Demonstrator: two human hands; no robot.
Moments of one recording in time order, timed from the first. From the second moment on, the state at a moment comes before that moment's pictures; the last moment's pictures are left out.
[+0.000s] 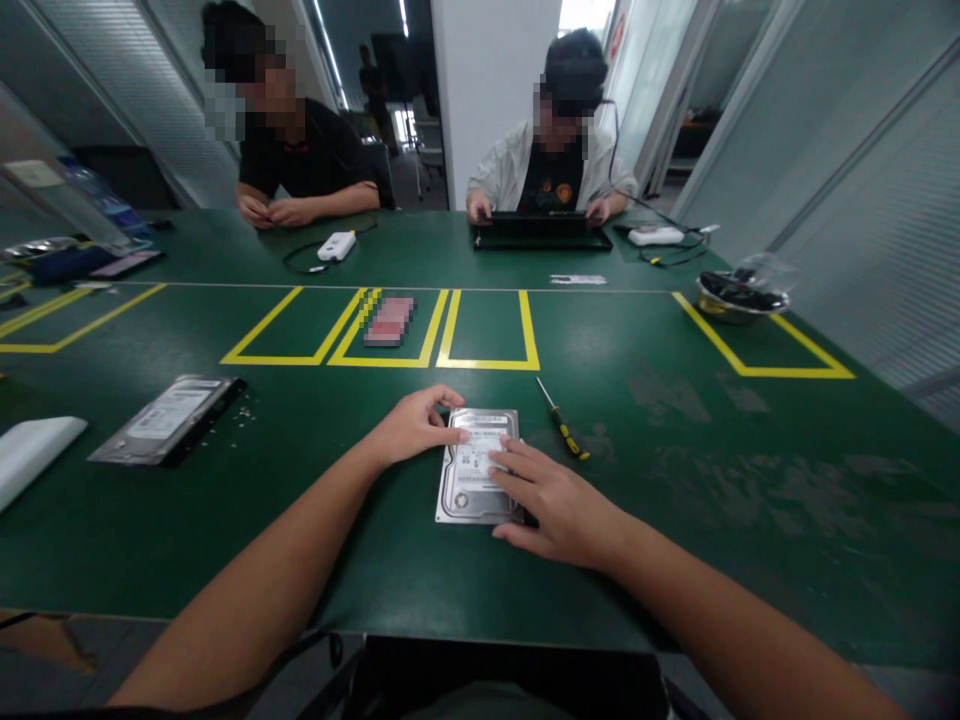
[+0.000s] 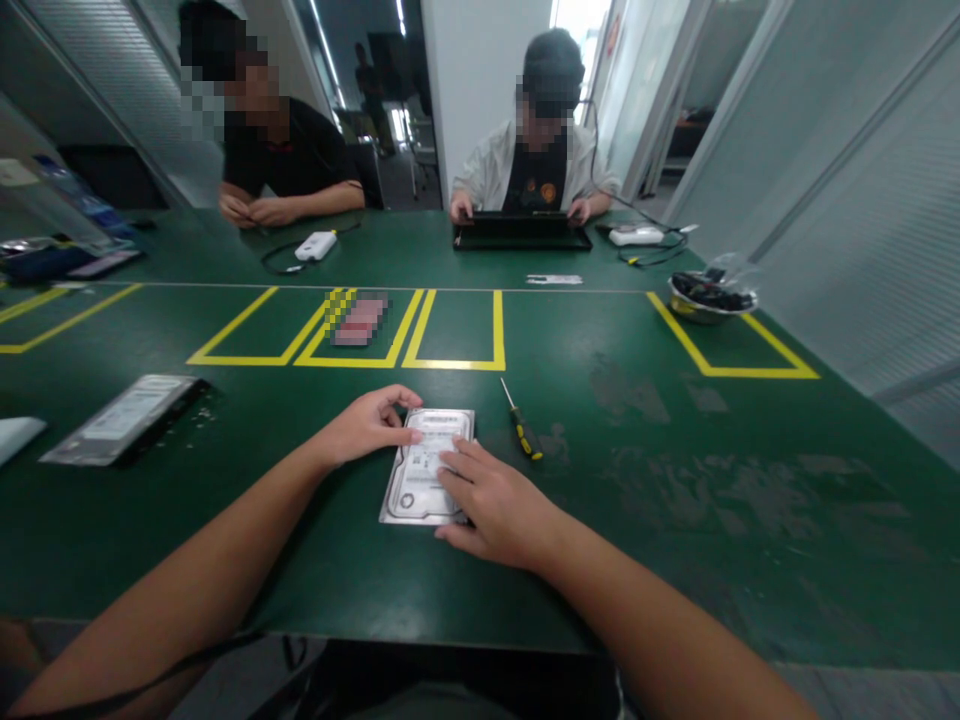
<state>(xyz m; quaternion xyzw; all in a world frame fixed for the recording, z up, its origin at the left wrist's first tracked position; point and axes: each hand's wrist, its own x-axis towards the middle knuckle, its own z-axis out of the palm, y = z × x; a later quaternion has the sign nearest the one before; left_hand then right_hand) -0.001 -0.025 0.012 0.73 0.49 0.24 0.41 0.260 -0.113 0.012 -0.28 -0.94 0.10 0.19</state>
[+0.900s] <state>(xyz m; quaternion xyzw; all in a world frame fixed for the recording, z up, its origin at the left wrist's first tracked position) -0.177 -0.087 -0.004 0.64 0.77 -0.06 0.01 0.252 -0.115 0.011 -0.29 -0.93 0.11 0.19</state>
